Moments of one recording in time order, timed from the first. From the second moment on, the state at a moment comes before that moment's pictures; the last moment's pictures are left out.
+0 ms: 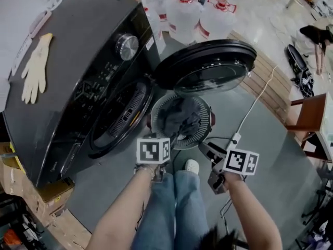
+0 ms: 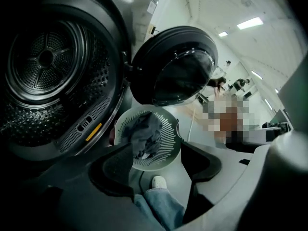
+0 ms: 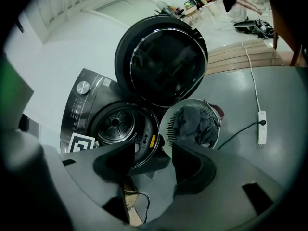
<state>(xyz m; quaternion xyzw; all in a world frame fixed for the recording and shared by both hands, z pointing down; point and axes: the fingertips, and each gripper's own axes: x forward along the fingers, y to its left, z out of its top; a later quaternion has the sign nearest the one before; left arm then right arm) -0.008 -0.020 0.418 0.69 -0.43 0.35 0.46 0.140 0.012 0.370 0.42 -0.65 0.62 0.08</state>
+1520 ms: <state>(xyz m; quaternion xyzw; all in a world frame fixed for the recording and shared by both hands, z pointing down) -0.100 -0.025 0.097 0.75 -0.55 0.24 0.29 0.122 -0.046 0.038 0.42 -0.82 0.39 0.05</state>
